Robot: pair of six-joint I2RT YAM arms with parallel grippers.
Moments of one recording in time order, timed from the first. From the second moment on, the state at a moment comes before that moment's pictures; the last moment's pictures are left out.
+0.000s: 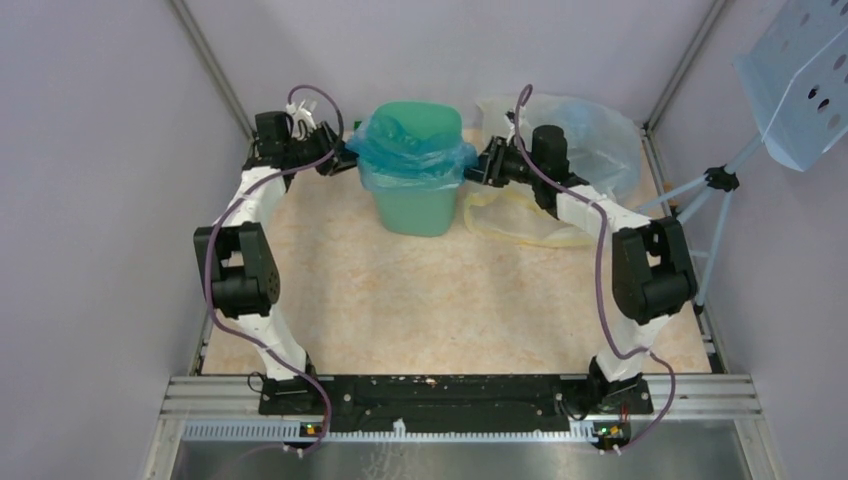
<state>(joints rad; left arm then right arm) 0.08 1.87 1.50 -0.16 0.90 -0.59 0.32 1.82 1.27 0.27 -0.69 0.62</state>
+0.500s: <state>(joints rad) 0.09 1.54 1.33 -0.41 0.82 -0.41 0.38 1.51 1.16 0.09 -0.56 0.52</state>
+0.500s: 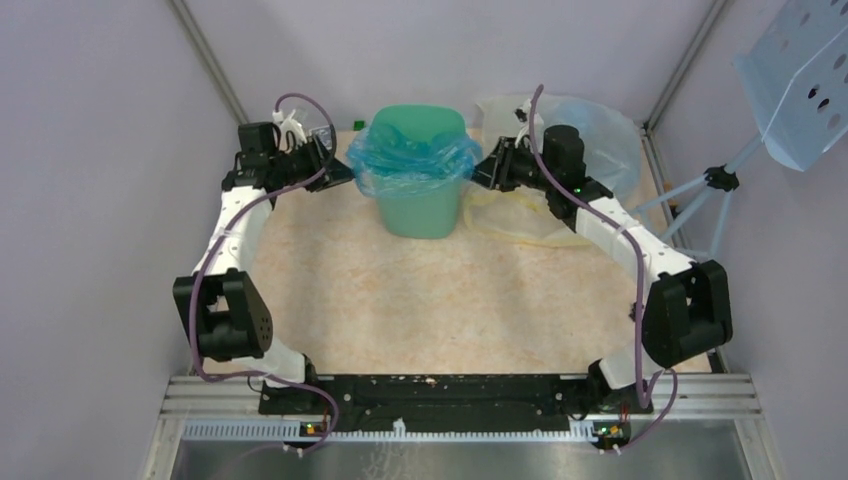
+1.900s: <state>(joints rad) 0.08 1.28 1.26 -0.38 0.56 -0.45 0.39 1.73 1.76 -0.32 -0.35 0.21</state>
